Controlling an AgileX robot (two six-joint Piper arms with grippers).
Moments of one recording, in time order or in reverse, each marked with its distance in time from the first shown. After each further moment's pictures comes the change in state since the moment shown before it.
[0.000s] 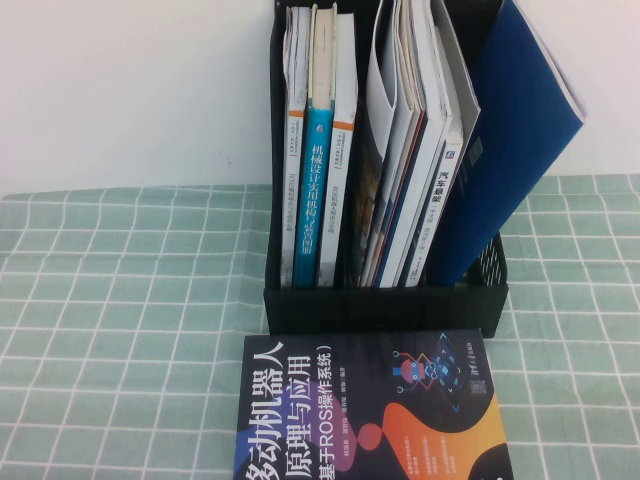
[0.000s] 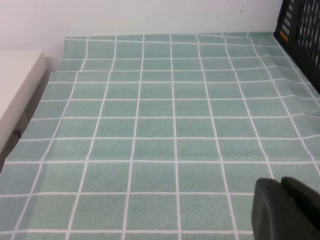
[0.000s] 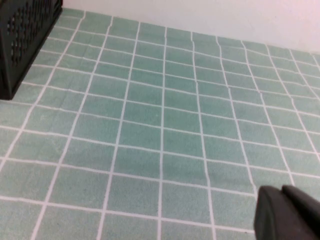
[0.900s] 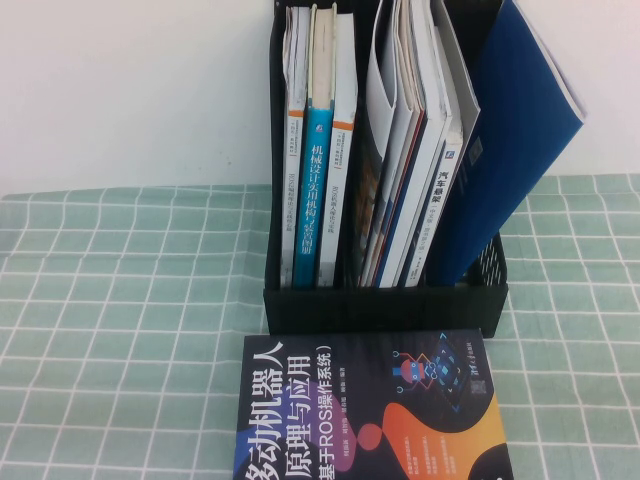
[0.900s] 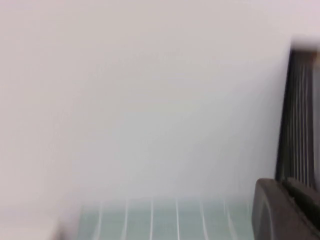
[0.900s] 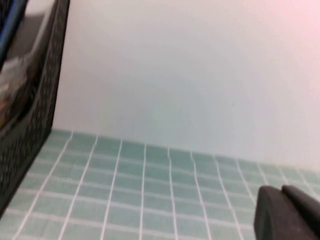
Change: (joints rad) right arm 0.000 0.000 0.002 0.000 -0.297 0.000; left arm 0.000 0.000 0.006 0.000 -0.414 0.002
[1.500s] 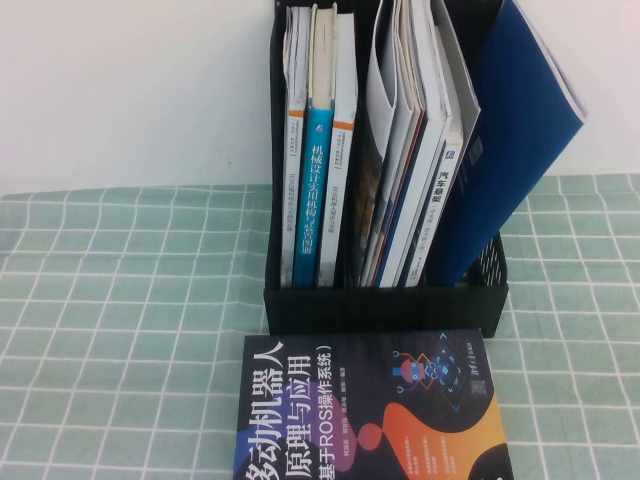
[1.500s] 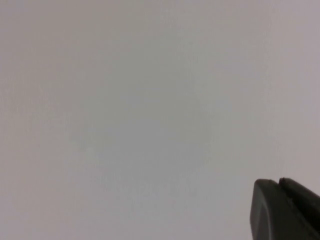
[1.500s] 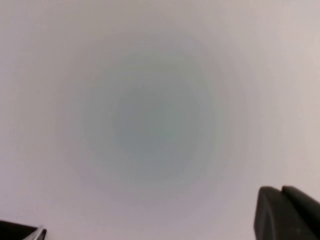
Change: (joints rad) right arm 0.000 -0.002 -0.004 0.027 -0.666 0.019; left arm 0.000 -0.002 -0.015 -0.077 -0.526 0.000
